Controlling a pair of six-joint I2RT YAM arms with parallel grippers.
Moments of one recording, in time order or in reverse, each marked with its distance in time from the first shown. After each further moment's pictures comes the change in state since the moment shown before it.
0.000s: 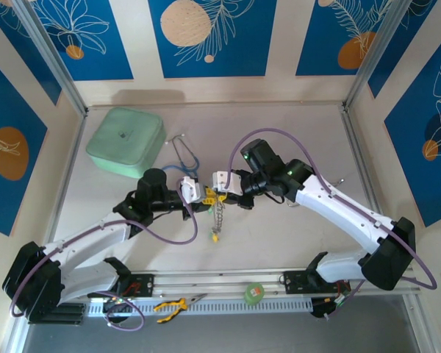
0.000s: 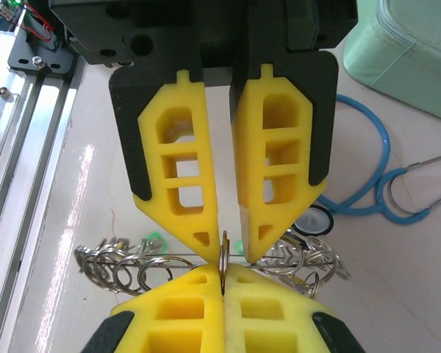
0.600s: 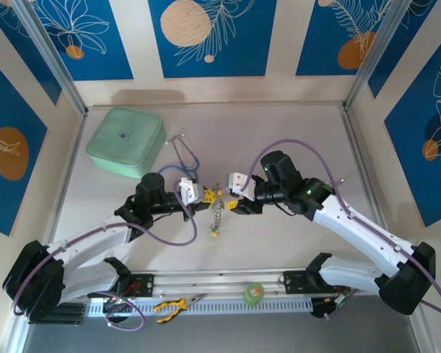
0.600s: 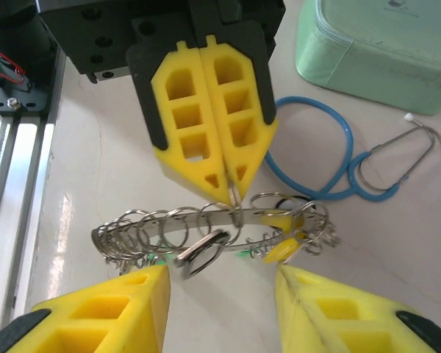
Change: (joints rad) left arm 0.000 0.003 -0.071 0.160 -0.013 -0.077; right arm -0.045 -0.221 -0.249 0.209 0.000 0.195
